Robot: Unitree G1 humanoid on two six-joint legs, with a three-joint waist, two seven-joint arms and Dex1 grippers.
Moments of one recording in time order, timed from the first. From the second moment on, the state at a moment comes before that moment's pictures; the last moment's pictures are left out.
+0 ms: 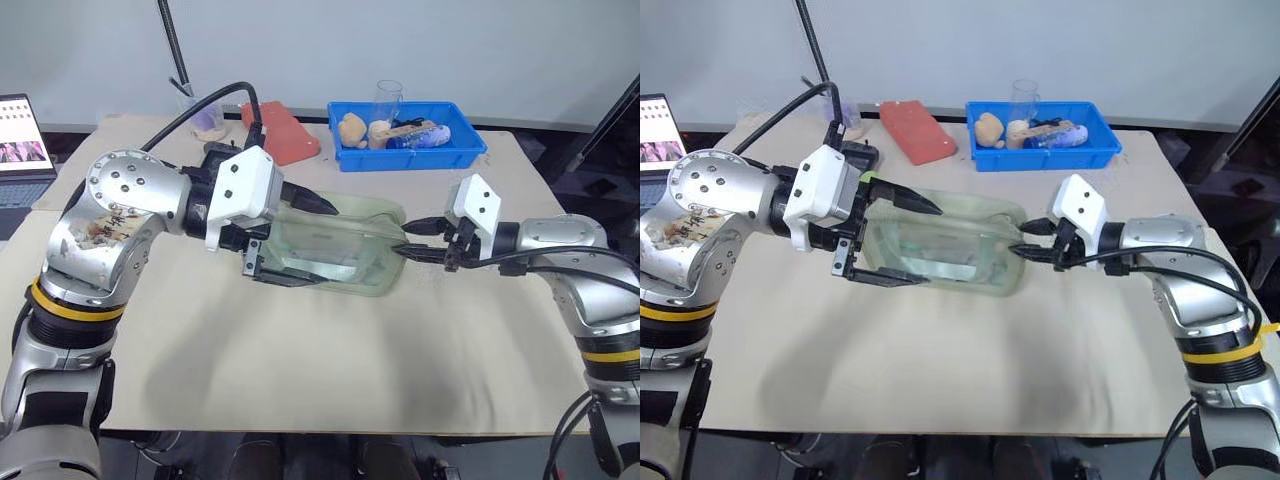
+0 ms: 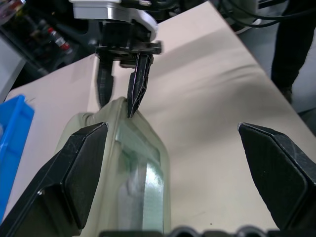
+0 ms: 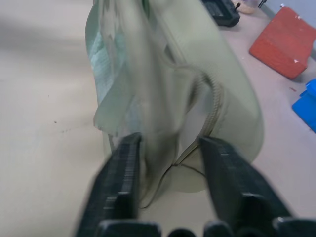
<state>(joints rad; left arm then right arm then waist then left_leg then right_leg) -0.86 0.81 -0.12 -0.30 -0.47 0.51 -1.30 -0.62 -0.81 0.10 -0.14 0.34 0.47 1.00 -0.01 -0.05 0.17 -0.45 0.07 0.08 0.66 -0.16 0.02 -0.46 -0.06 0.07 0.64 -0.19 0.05</state>
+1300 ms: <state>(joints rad) -0.64 0.68 0.22 0.10 -0.46 0.63 -0.74 -0.67 -0.77 0.11 -0.03 0.26 0.36 1.11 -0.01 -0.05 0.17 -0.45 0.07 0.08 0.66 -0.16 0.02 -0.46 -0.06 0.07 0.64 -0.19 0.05</state>
